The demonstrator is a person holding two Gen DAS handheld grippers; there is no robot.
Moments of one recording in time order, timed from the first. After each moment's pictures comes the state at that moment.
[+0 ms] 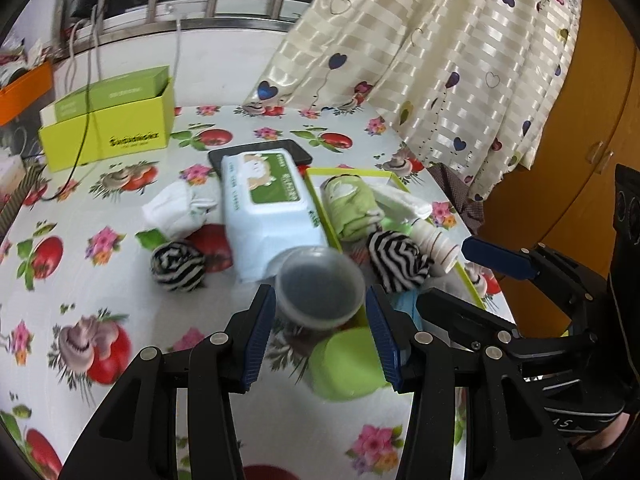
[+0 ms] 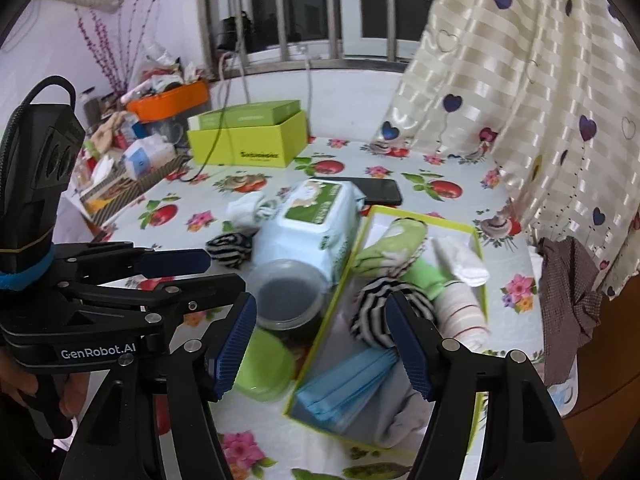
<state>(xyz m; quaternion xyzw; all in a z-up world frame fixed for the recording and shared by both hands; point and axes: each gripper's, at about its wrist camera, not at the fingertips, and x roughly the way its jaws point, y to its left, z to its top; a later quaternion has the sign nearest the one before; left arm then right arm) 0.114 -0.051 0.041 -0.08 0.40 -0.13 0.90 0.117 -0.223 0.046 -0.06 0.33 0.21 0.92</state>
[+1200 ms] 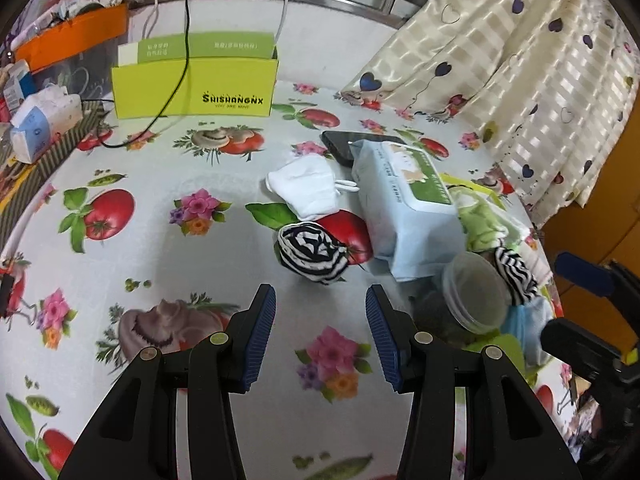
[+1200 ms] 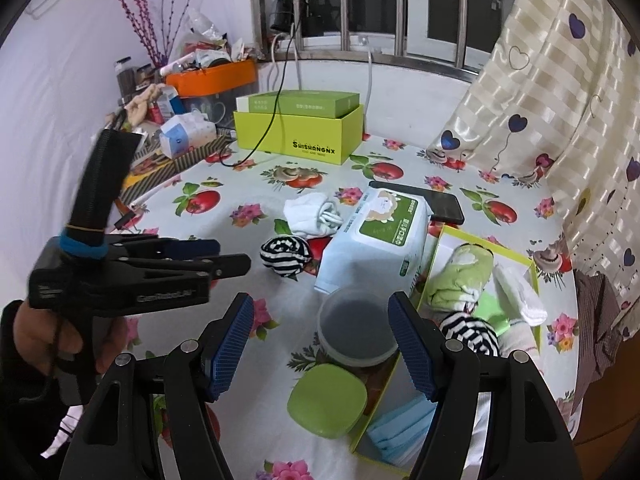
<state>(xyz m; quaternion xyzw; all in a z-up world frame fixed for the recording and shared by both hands) 0.138 0.048 -0.004 -0.12 0.43 -0.03 0.90 0.133 -0.155 0.049 -0.10 0.35 0.27 0.89</state>
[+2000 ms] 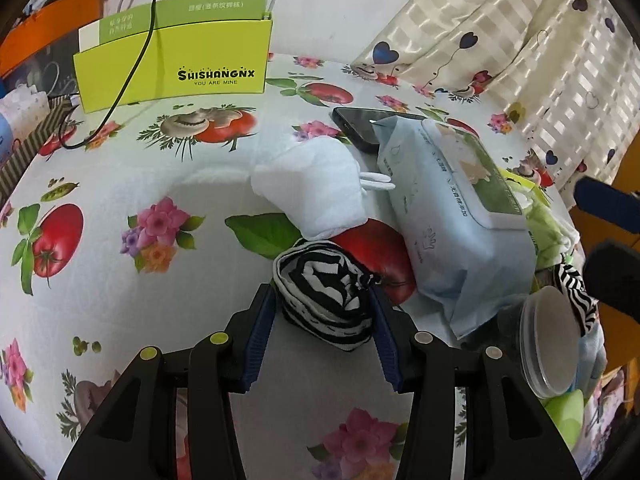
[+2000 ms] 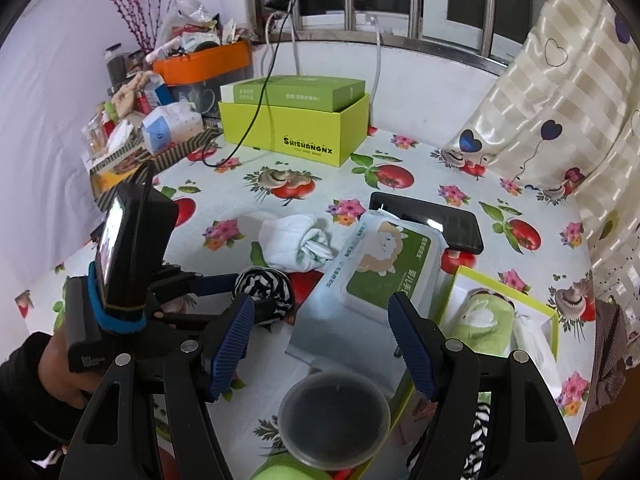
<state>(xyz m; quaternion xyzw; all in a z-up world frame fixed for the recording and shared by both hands) 0.203 0.046 -0.049 -0.10 0.45 -0.03 0.89 0.220 -0.128 0.042 -0.12 0.38 0.28 0.87</state>
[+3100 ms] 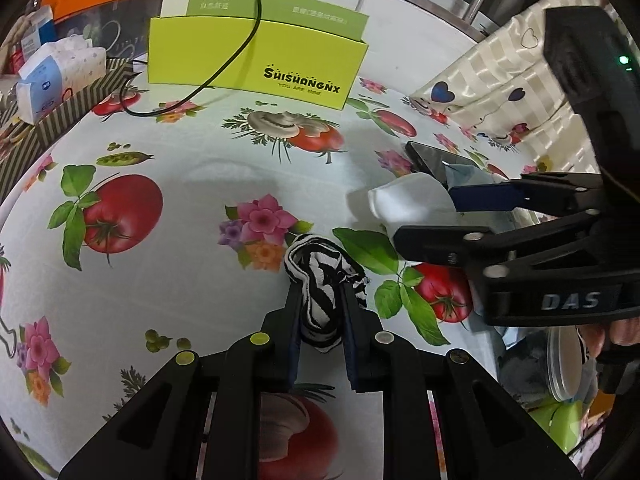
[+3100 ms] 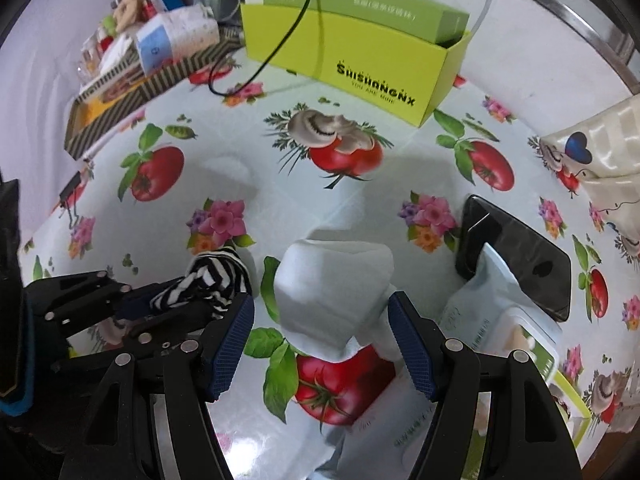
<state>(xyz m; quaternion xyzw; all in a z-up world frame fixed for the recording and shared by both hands) 0.185 0.113 -0.049 -0.17 0.43 0.02 0.89 0.316 -0.010 -0.017 -0.22 0.49 0.32 0.78</state>
